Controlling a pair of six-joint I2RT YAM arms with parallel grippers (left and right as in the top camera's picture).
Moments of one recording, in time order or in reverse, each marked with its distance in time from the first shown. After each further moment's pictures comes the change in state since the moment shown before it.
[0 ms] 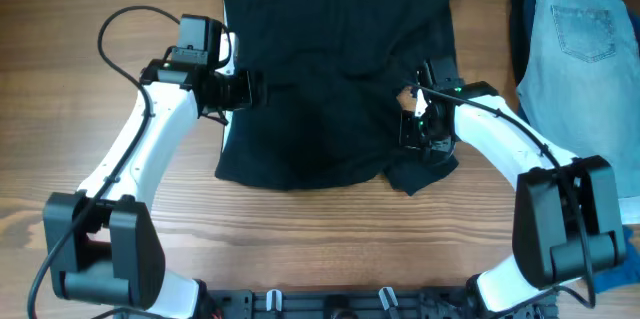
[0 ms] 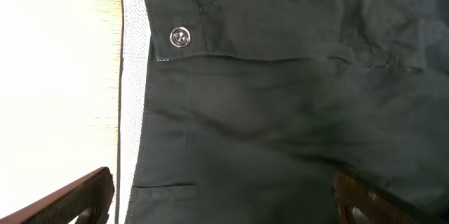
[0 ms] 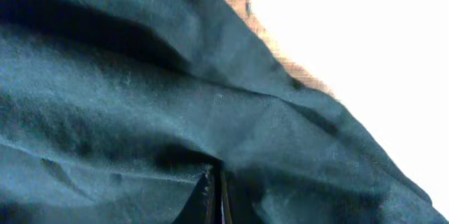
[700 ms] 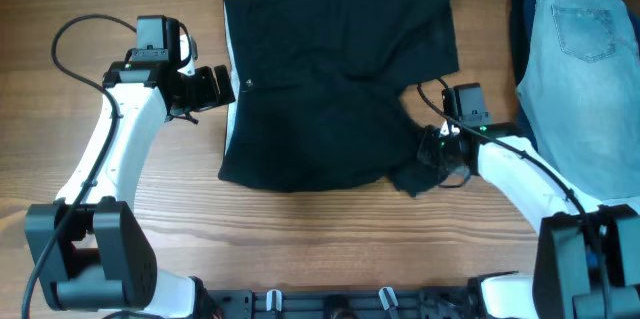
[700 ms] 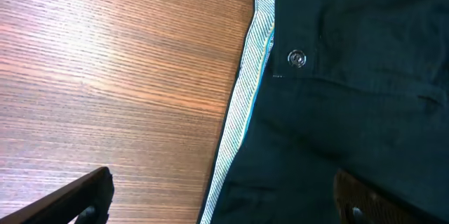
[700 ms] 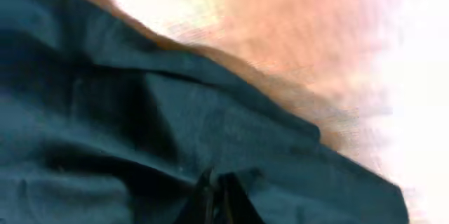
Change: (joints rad) left arm 0.150 -0.017 0.000 -0.053 -0.078 0.000; right arm -0.080 -0.202 -0.275 0.203 0.068 0.150
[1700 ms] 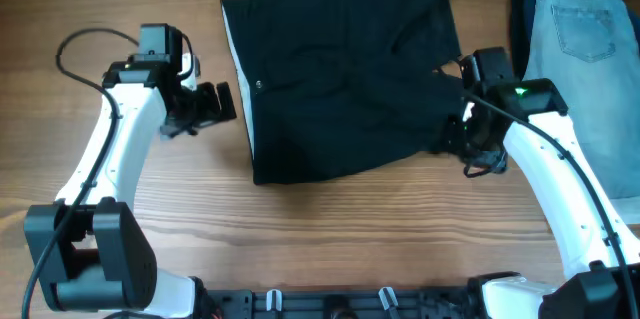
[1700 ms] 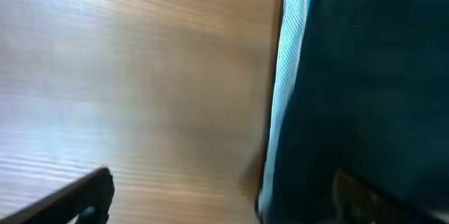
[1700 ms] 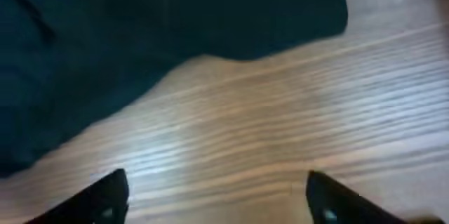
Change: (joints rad) left arm 0.000 -0.002 0.000 -0.190 0.035 0.001; right arm 0.000 -0.097 0.403 -0.683 0.085 -0.061
